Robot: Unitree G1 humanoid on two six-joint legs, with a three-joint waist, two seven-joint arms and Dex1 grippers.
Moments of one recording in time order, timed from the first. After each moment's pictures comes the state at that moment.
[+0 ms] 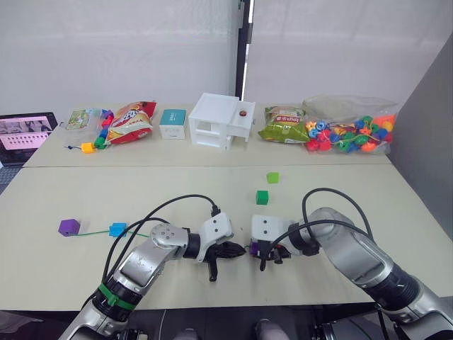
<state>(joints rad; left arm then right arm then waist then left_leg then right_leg) -0.40 0.48 -0.40 -0.18 -0.21 0.54 -0.99 -0.55 -0.71 0.55 -0.41 -0.09 0.84 1.12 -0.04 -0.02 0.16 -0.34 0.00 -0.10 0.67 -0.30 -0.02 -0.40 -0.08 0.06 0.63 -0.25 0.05</state>
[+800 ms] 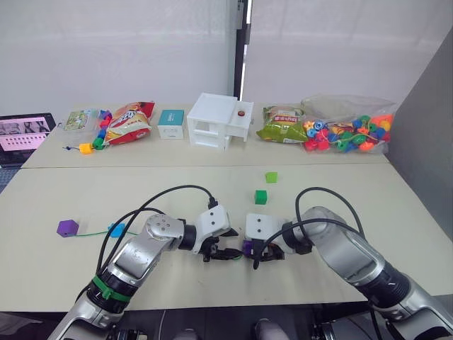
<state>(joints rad) -0.44 0.55 -0.37 -0.21 -0.20 0.57 -1.02 -0.58 -0.66 0.56 -0.39 -0.10 0.84 1.10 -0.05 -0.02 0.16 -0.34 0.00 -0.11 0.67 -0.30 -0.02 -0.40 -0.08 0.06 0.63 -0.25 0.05</state>
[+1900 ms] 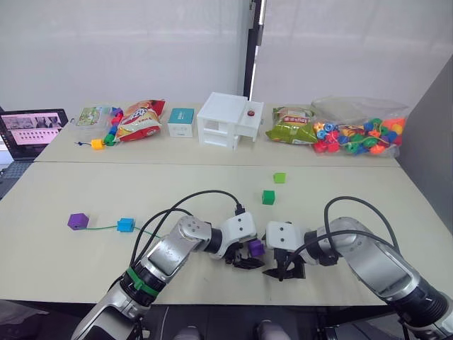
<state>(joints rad) -0.53 0.37 -0.51 -0.08 -0.11 0.59 -0.99 -0.41 -0.83 0.44 -0.47 0.02 0.72 1.07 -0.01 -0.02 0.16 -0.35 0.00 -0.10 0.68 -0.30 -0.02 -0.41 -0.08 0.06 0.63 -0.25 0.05</state>
